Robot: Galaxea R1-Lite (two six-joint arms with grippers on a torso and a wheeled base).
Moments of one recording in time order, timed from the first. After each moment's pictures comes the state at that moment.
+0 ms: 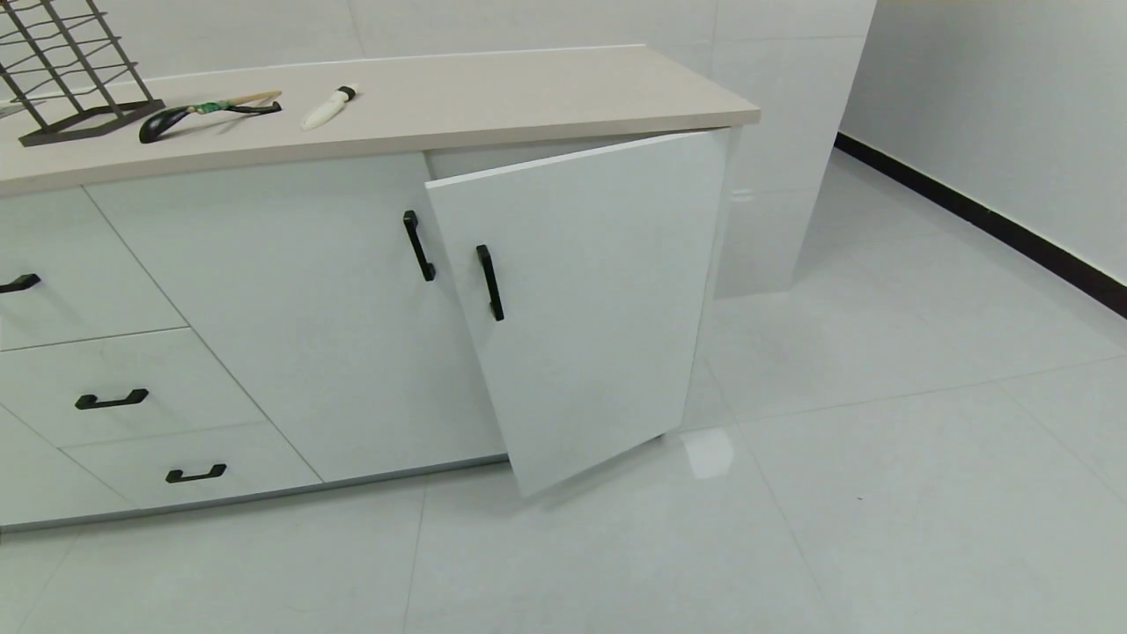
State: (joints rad) left arm 0.00 0.00 0.00 0.00 -0.06 0.03; right arm 0.00 0.00 0.00 0.00 0.01 -0.02
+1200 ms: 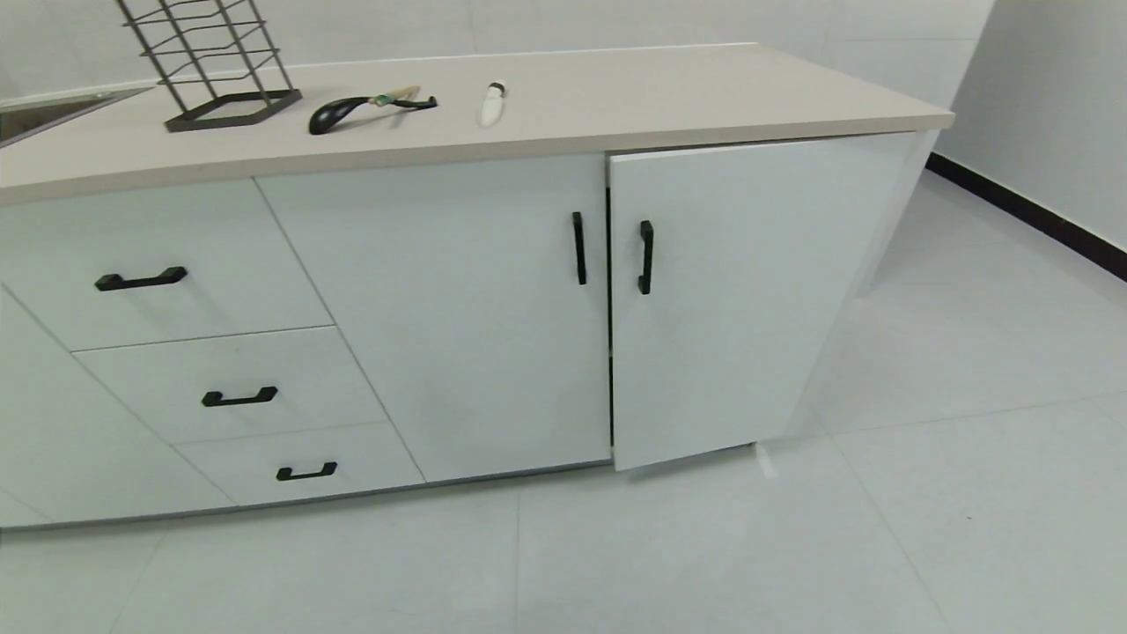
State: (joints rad) left arm 0.00 0.00 0.00 0.00 -0.06 0.03; right arm 0.00 0.00 0.00 0.00 0.01 -0.02
